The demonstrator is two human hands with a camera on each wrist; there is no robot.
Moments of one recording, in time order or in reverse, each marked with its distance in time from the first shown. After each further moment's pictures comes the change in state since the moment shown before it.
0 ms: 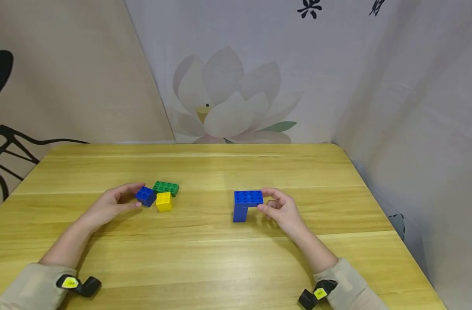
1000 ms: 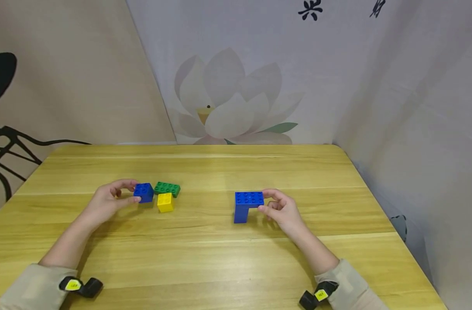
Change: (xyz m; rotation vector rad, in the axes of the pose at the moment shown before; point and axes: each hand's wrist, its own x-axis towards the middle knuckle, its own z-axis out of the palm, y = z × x) left_hand -0.005 0.021 -0.001 0.065 0.170 0.010; right_hand 0.000 0.000 0.000 -0.010 -0.007 0.006
